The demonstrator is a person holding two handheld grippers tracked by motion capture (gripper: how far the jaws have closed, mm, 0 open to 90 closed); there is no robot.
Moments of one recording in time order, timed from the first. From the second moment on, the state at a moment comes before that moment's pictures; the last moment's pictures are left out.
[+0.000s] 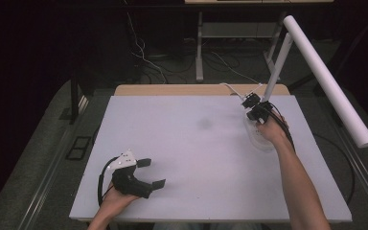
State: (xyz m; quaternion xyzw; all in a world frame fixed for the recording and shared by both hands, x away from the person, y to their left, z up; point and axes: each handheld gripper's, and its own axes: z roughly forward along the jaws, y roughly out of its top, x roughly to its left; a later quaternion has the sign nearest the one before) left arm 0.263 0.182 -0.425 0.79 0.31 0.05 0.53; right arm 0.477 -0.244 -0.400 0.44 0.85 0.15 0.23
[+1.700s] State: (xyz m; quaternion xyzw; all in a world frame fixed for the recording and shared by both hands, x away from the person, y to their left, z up) left arm 0.264 0.185 -0.425 0.79 0.32 0.05 0.53; right arm 0.474 -0.247 -0.407 0.48 0.83 0.16 0.25
